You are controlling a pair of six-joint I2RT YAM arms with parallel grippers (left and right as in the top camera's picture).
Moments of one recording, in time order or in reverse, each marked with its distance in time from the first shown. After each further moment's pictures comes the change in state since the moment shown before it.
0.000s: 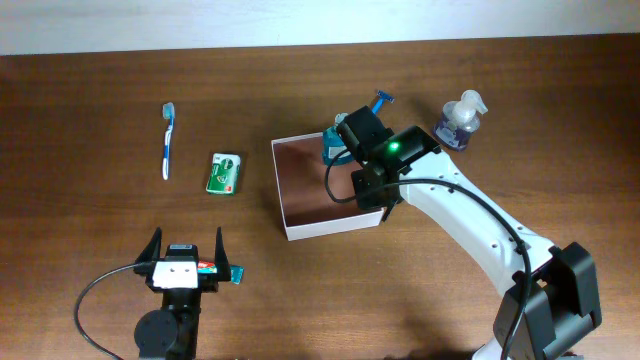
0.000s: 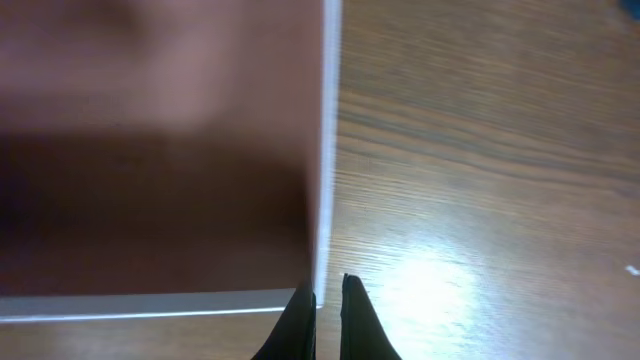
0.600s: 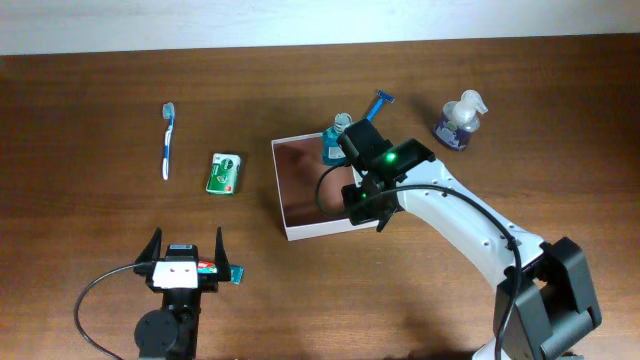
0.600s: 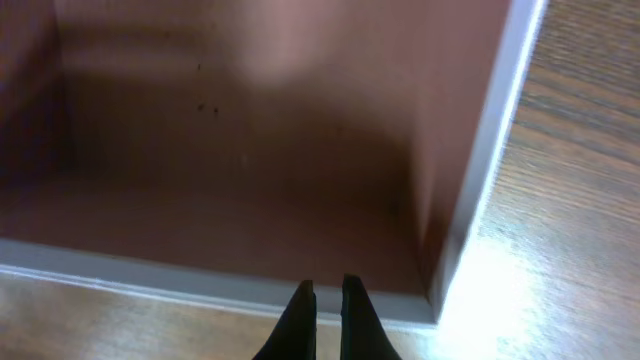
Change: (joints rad) left arm 0.000 0.000 0.000 0.000 0.000 0.000; right arm 0.000 0.000 -0.116 0.108 -0.201 -0.040
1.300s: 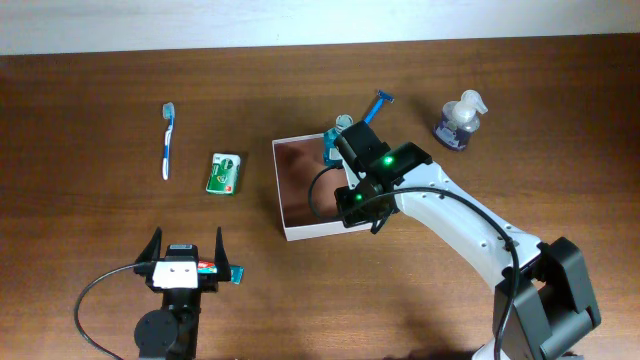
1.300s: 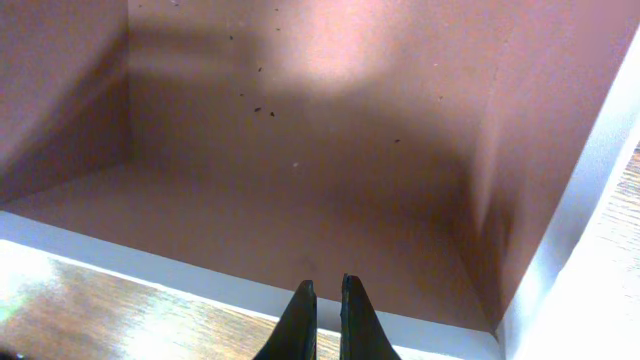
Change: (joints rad) left arm 0.000 0.000 0.000 0.000 0.000 0.000; right arm 0.015 0.000 -0.014 0.045 -0.094 0.000
